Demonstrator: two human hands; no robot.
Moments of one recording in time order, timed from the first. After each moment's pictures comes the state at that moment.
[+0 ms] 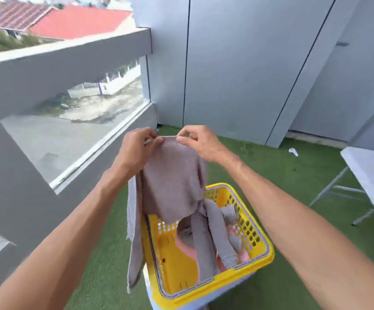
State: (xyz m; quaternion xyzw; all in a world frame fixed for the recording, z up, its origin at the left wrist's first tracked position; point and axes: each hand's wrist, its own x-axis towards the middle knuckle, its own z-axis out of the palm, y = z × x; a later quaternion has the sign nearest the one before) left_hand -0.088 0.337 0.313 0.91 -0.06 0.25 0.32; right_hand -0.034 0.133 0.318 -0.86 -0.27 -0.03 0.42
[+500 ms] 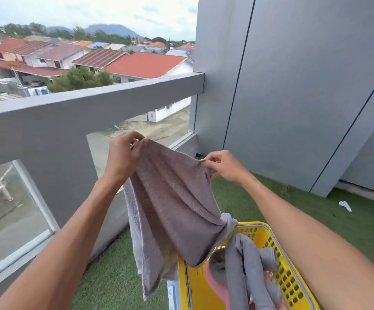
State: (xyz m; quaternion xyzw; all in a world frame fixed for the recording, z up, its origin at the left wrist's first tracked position) left_hand -0.174 0.481 0.372 0.85 0.07 0.39 0.33; right_hand -0.052 0.215 0.351 -0.84 -0.30 0.09 0.44
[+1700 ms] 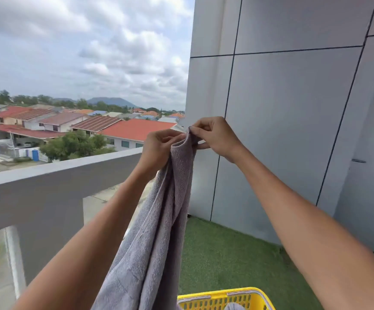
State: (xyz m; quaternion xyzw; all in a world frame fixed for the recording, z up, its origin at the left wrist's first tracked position) left_hand -0.206 0.403 0.571 0.69 -0.15 0.34 0.62; right_hand -0.156 0.241 0.619 -0.73 -0.41 -0.10 0.53
